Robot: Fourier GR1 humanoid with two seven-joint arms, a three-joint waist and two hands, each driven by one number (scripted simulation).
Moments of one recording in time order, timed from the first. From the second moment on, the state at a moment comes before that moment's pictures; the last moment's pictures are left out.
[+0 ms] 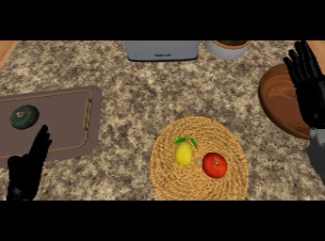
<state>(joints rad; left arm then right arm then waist) 0.09 0.46 -0.22 -1.36 0.27 0.35 -0.05 -0.35 -0.46 0.07 -1.43 -0.34 -0.16 -0.07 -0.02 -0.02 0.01</state>
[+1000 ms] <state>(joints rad) -0.22 0.50 -0.22 -1.56 0.13 0.39 0.11 -0.21 -0.49 0.18 -1.27 -0.15 0.15 -0.52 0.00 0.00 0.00</state>
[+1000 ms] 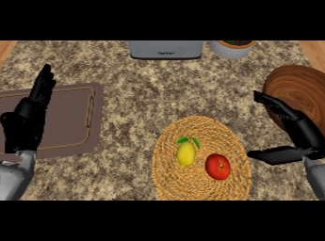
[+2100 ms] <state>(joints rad) -0.25 0.44 -0.19 -1.56 0.06 0.35 0.16 -0.49 -0.44 0.51 -1.50 0.20 0.38 0.22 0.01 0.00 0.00</state>
